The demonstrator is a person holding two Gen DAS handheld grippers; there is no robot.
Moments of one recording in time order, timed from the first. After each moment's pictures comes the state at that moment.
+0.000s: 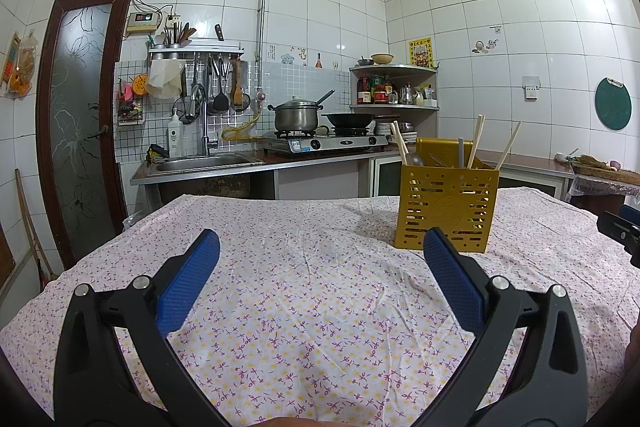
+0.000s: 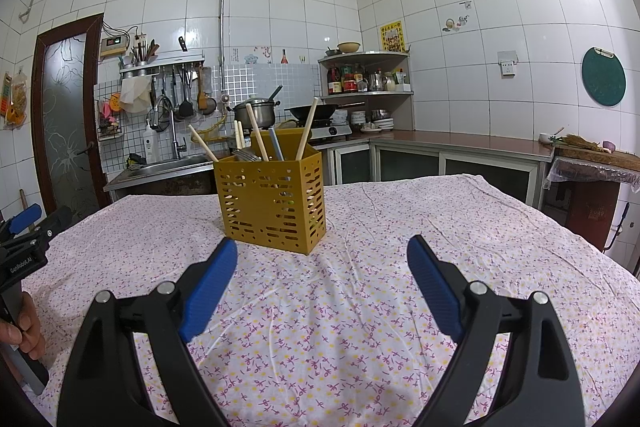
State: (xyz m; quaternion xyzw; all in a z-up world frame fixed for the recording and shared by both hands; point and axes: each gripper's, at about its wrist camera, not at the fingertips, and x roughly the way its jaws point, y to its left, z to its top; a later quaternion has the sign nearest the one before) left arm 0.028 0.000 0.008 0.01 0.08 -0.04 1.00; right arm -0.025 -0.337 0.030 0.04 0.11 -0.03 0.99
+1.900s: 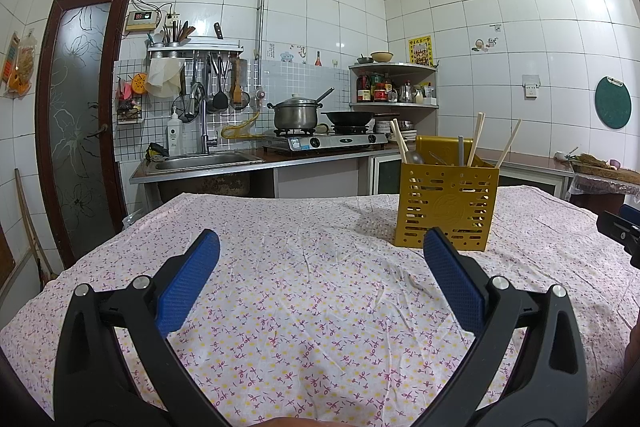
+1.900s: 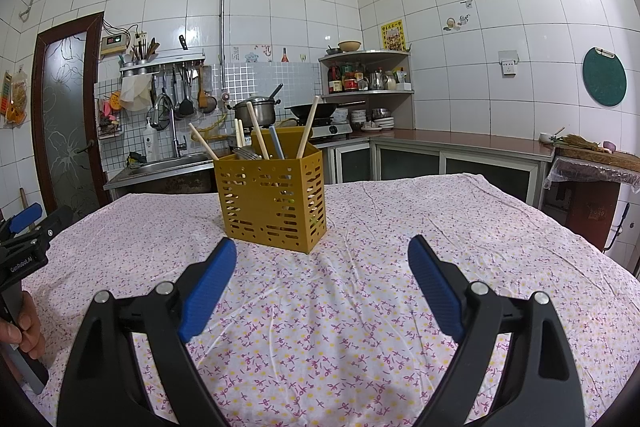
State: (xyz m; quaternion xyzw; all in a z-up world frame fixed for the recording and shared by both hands) left arm 0.028 -0.001 0.008 0.01 0.08 -0.04 1.00; right arm -0.024 -0.336 0.030 0.04 0.11 -0.03 0.99
